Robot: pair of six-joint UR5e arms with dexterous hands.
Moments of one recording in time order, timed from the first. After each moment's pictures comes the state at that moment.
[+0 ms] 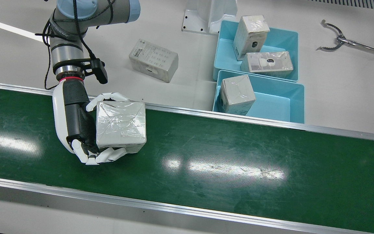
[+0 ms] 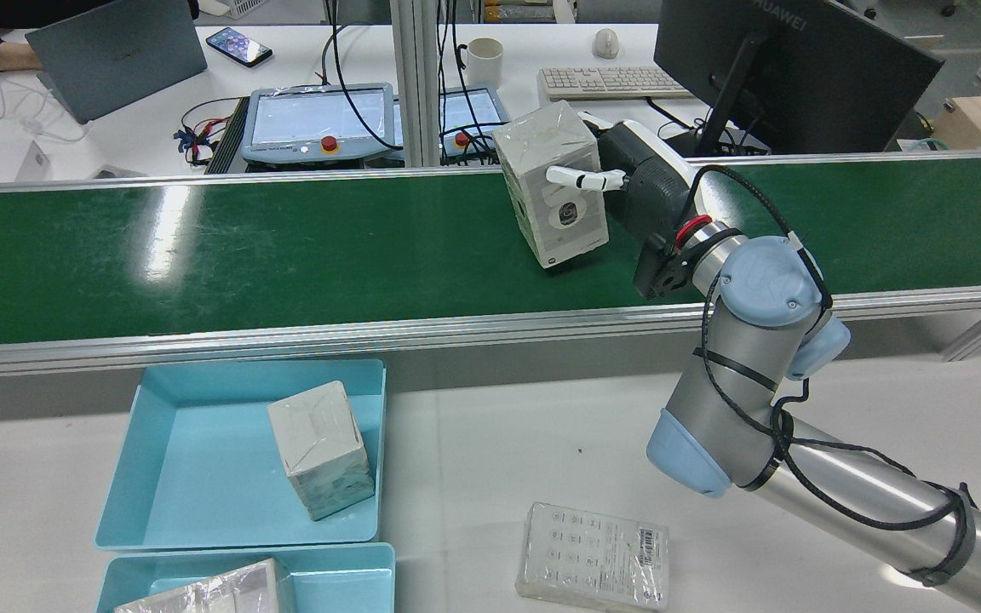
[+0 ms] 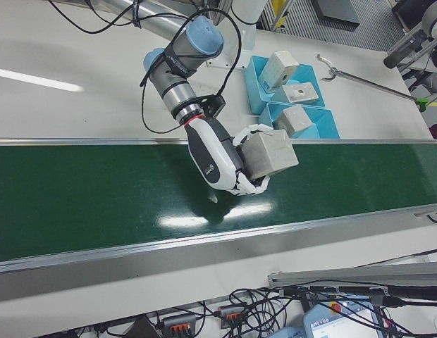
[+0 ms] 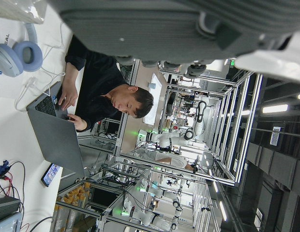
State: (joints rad) left arm -1.82 -1.81 -1.72 0.52 1.92 -0.16; right arm 0.81 -0.98 1.72 -3.58 -1.15 -0.20
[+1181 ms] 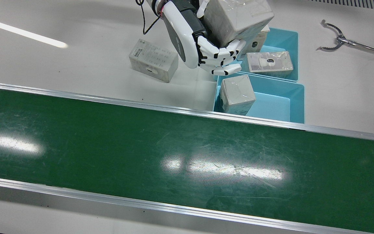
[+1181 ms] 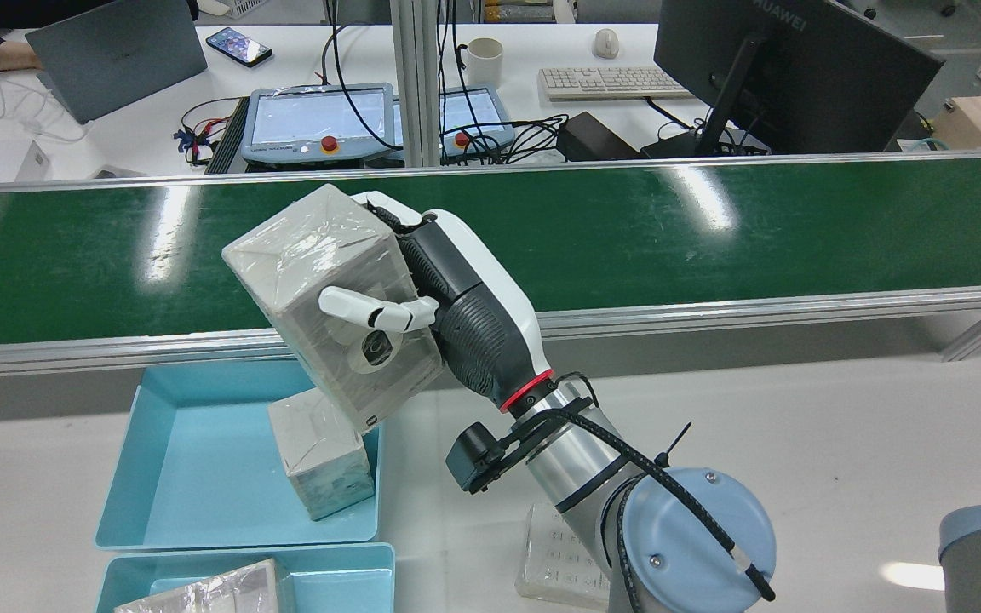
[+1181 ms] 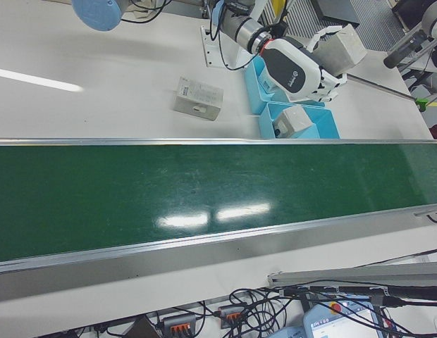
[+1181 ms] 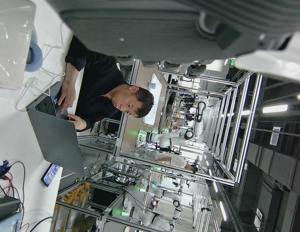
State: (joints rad) left arm -1.82 -1.81 -1.72 0.52 1.92 -0.16; right arm 0.36 -0.84 2.05 -3.58 -0.80 -0.55
